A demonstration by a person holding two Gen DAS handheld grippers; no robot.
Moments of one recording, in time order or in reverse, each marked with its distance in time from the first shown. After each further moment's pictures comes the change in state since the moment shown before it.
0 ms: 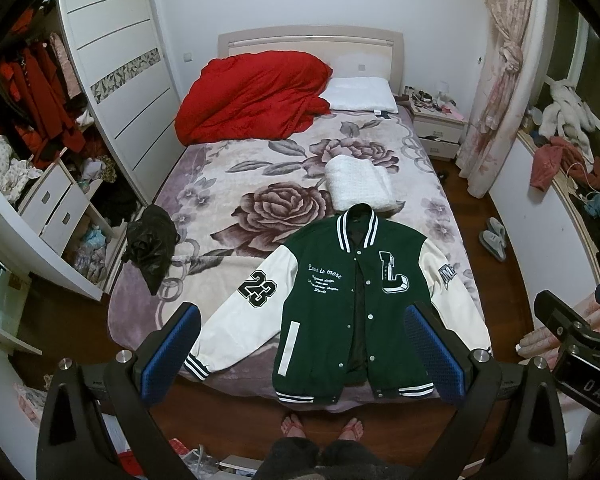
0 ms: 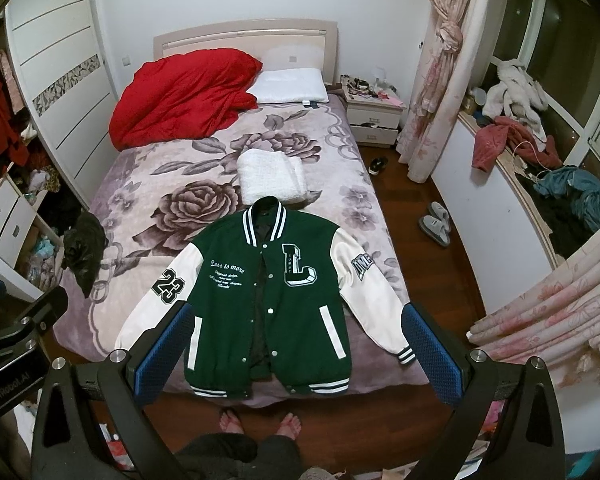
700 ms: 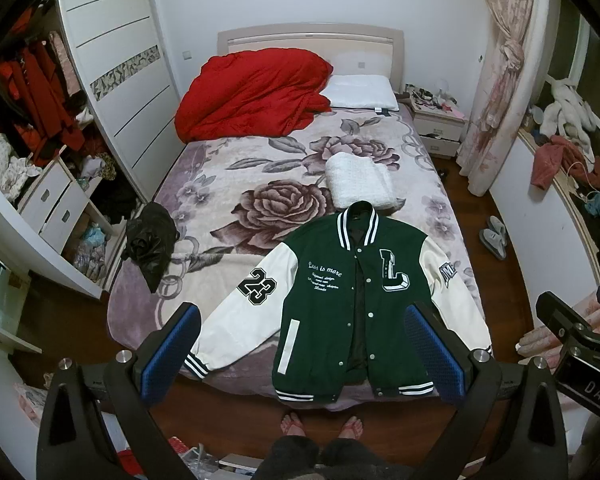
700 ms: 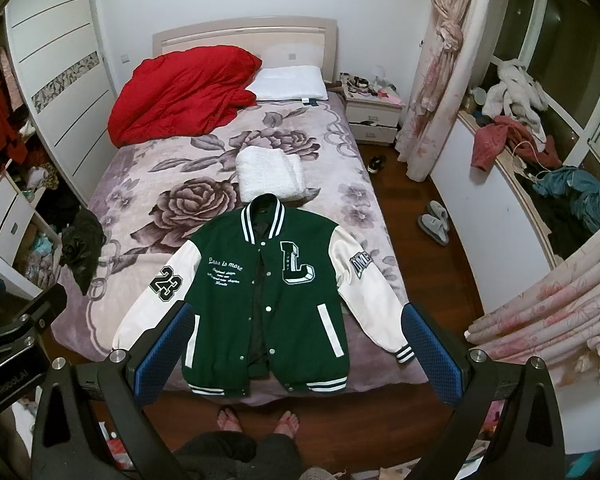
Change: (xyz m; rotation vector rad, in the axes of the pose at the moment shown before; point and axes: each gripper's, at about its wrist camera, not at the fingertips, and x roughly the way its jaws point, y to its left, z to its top) left arm 0.000 0.000 0.000 0.004 0.006 0.004; right arm 0.003 -0.001 -0.002 0.001 0.003 -0.001
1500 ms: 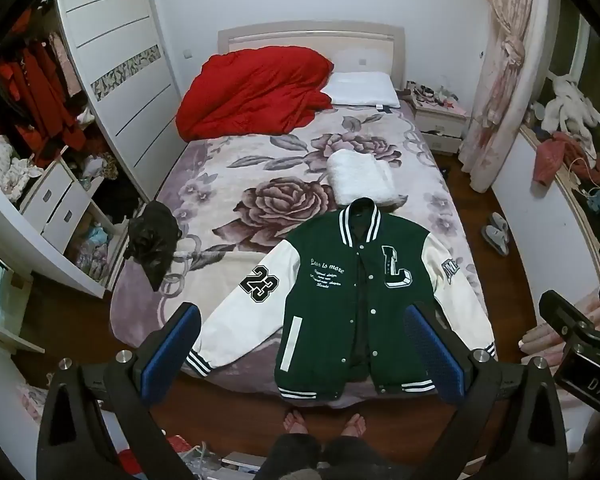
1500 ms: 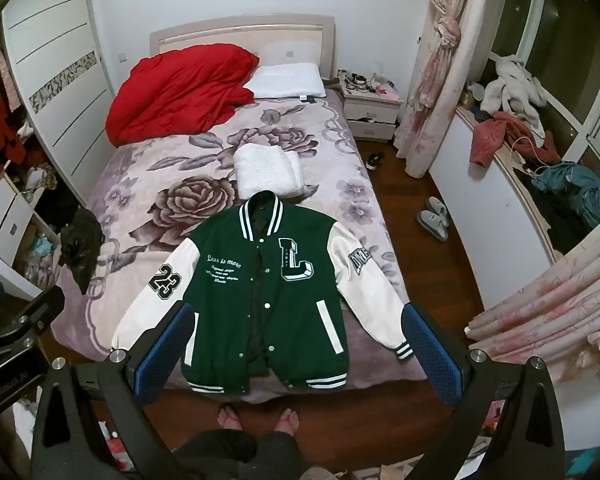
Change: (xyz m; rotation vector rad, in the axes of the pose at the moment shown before) left arm 0.000 0.000 0.000 0.002 0.001 0.007; right arm 0.003 -0.001 -0.003 0.000 0.003 0.001
